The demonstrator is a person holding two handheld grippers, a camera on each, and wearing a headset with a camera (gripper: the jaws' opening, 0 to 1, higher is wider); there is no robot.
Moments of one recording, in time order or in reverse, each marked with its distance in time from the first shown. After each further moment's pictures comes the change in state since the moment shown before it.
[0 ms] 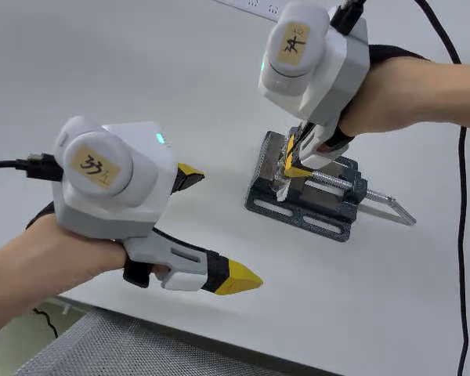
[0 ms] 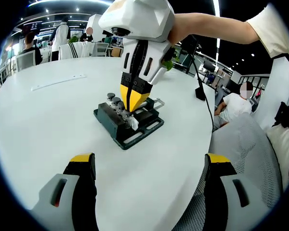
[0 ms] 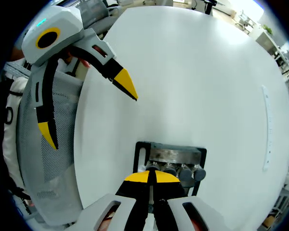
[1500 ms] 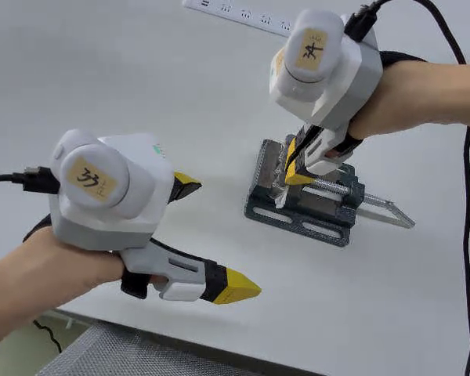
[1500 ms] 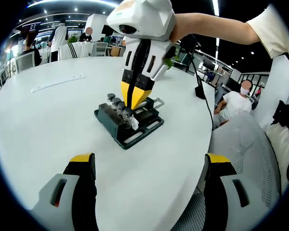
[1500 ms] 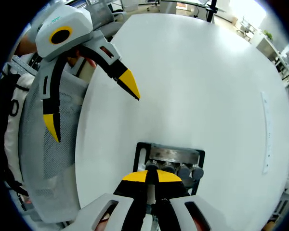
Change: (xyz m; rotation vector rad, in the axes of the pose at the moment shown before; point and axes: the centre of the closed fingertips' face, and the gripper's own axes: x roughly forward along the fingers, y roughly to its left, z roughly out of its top) left arm -0.002 0.000 0.002 0.011 0.012 0.002; right arm -0.006 -0.004 -0.001 -0.032 -0.071 0.011
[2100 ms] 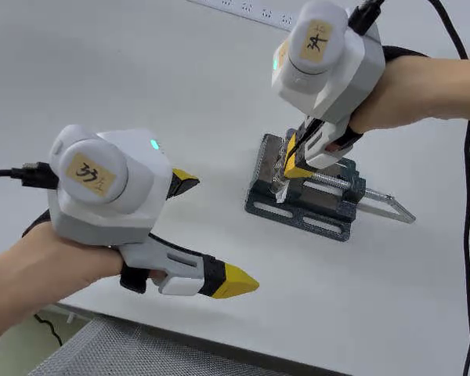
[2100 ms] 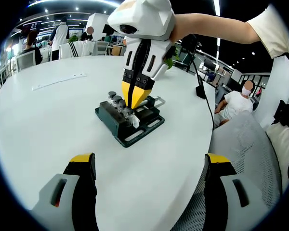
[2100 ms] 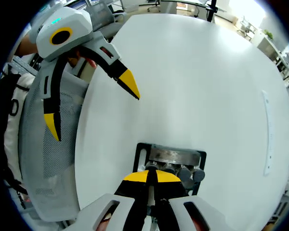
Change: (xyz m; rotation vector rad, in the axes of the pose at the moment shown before) left arm 0.000 0.001 -0.004 -0.007 0.004 0.005; right arm 0.004 0.002 0.002 -0.023 0.007 0.009
